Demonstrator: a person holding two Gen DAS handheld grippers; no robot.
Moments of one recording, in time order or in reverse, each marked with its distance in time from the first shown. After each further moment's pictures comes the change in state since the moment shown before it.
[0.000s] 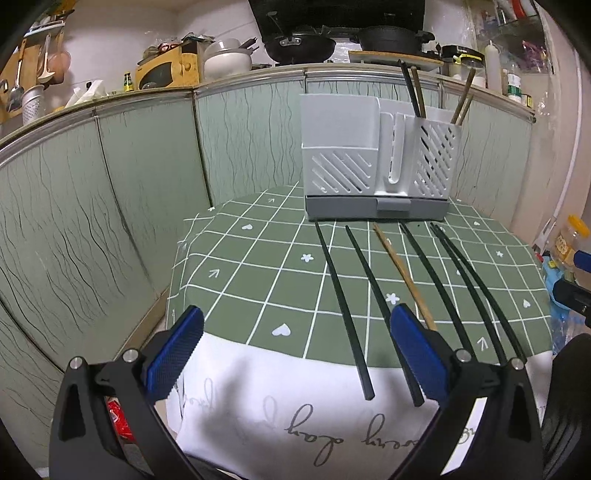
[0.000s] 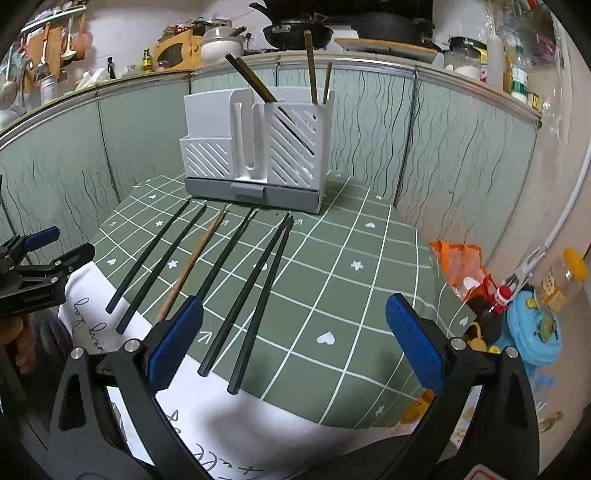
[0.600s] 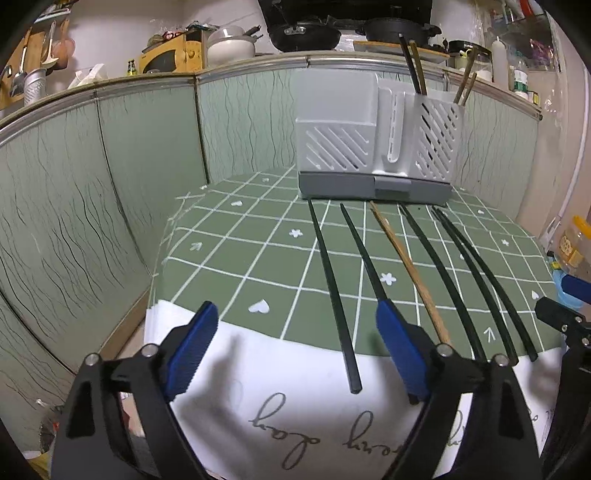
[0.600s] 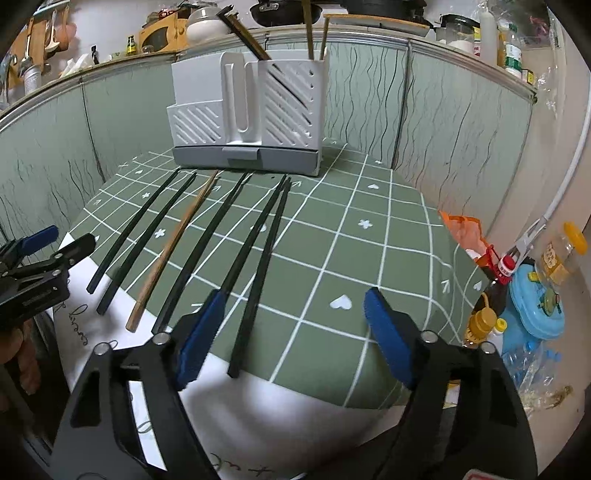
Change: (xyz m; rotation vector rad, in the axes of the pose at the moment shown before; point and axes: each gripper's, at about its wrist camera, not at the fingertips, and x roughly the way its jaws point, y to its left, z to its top) left arm 0.021 -0.017 -0.020 -0.035 0.028 0.005; right arm 0.028 0.015 -0.026 0.021 0.073 -0.038
